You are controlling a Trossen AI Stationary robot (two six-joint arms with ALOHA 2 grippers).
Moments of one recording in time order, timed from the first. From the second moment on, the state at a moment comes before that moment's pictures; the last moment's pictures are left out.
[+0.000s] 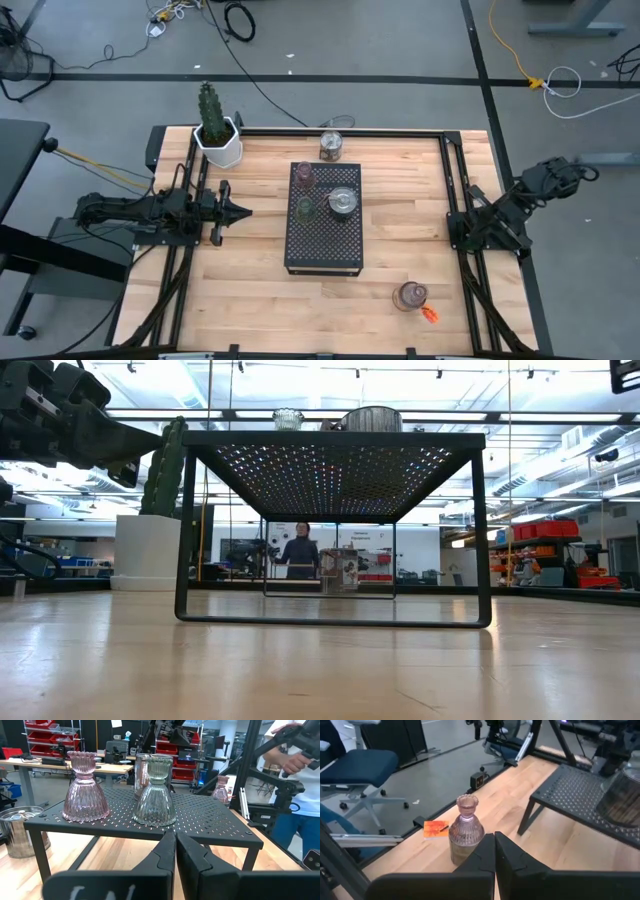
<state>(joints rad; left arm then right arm) -0.06 0.02 0.01 0.04 -0.09 -0.10 0.44 0.14 0.80 -1.06 -0.22 -0.14</state>
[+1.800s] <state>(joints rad) -0.06 0.02 0.01 0.04 -0.09 -0.10 0.50 0.81 0.86 -1.06 -0.33 -0.09</state>
